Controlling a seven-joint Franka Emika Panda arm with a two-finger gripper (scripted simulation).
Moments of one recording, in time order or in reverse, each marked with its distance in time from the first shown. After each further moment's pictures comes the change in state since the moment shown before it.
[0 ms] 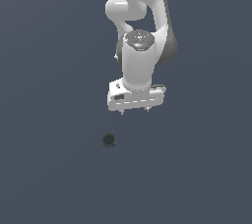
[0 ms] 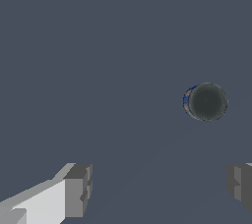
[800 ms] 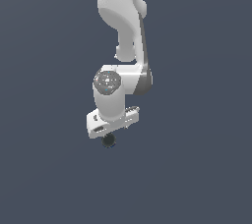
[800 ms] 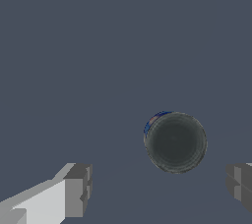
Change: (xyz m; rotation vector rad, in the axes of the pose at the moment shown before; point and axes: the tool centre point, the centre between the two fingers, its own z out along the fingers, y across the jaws) arm 0.035 0.087 0.079 -0.003 -0.028 -0.266
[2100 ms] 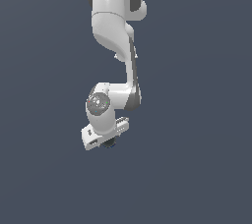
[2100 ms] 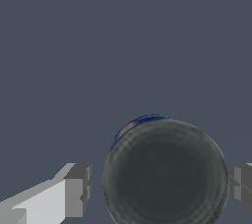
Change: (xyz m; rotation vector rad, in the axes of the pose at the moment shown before) arm -0.005 0.035 0.072 0.004 -0.009 -0.105
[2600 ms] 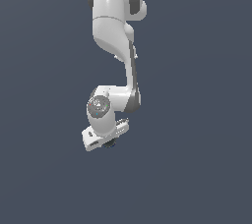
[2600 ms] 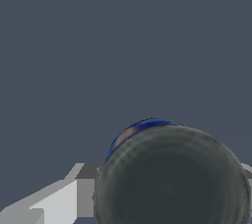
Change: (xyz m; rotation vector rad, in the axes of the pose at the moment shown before) arm 0.001 0.001 0.013 0.000 0.000 -0.001
